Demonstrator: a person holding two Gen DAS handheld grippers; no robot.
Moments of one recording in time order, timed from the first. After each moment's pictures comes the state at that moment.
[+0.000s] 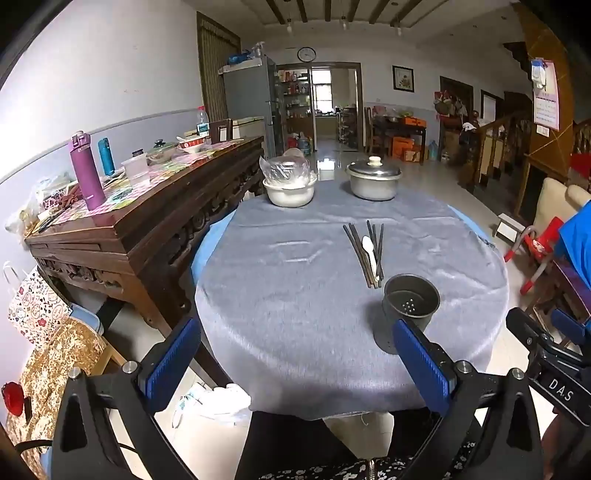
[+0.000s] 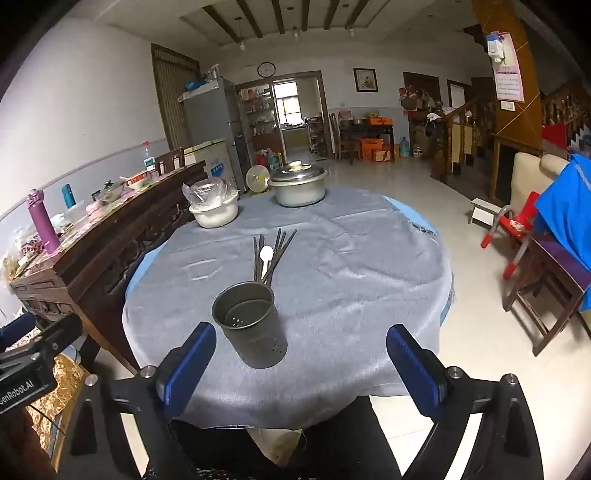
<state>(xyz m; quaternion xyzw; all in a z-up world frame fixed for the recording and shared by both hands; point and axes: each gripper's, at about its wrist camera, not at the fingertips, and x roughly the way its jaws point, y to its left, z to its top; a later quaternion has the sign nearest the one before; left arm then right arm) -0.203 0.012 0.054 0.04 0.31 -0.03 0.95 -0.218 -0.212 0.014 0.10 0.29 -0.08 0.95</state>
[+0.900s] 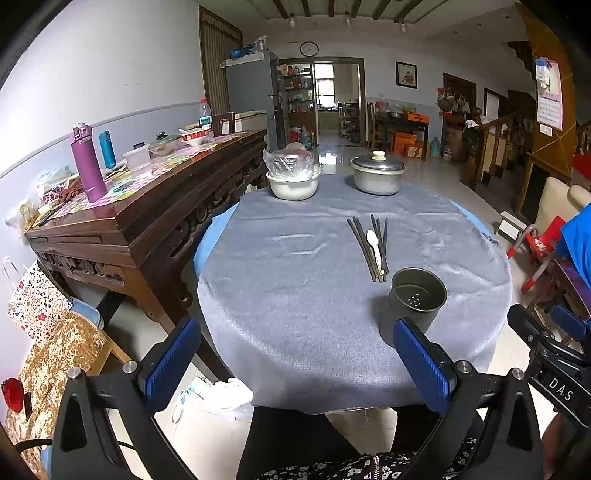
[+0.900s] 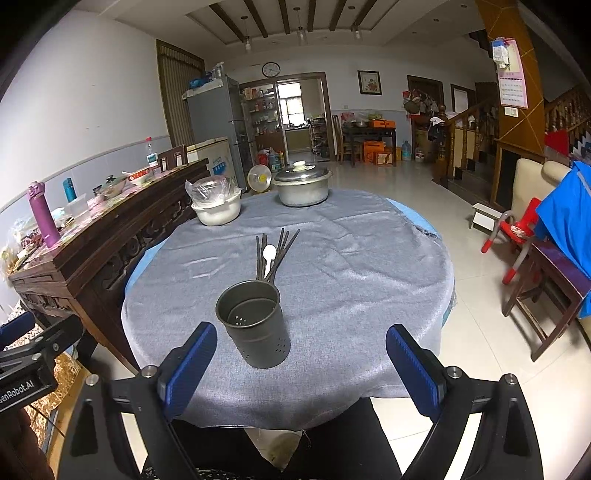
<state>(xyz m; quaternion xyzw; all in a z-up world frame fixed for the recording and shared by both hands) -0.200 0.020 0.049 0.04 0.32 -0.03 0.95 -0.216 -0.201 0.012 0.07 0.27 -0.08 0.96</state>
